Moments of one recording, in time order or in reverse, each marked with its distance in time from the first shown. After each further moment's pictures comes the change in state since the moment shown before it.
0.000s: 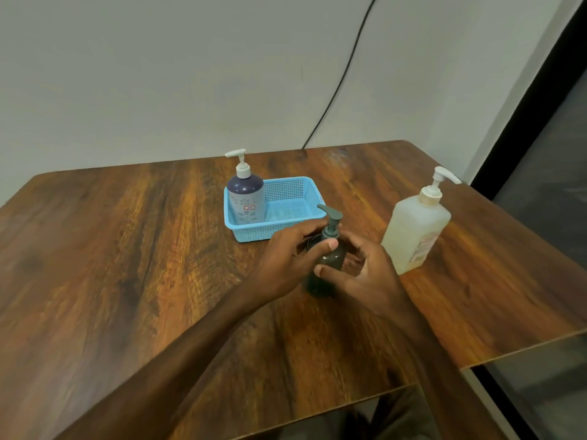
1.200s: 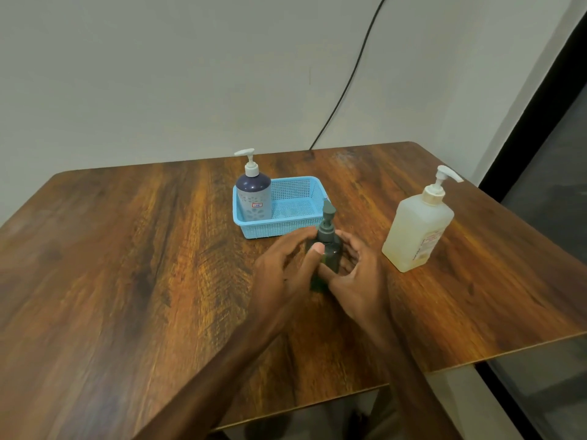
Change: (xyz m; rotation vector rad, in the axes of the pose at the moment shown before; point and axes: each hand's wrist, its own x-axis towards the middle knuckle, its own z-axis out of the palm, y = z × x) left_hand -0.051 0.015 0.019 -0.031 0.396 -0.013; right_hand -0.019 -0.013 0.031 0.109 0.233 0.072
